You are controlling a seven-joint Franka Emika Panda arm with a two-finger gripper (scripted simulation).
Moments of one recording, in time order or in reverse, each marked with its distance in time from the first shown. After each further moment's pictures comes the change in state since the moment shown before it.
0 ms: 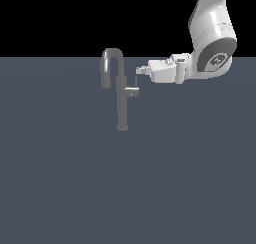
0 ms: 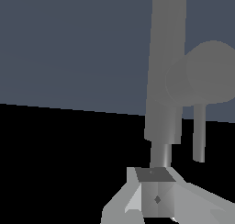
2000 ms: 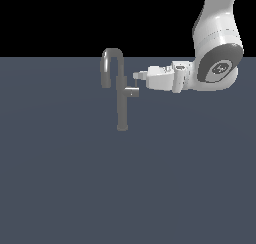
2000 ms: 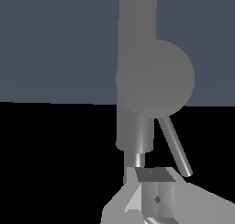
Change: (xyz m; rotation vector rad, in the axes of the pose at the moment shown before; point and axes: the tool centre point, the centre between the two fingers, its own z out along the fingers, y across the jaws) arm 0.007 0.035 0.009 0.093 -0.071 0.065
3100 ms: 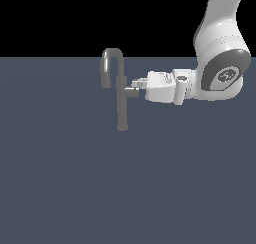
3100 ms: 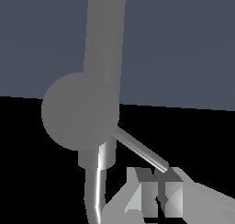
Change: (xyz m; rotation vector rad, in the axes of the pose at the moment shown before) arm 0.017 0.037 -0.001 -0.009 -0.009 -0.043
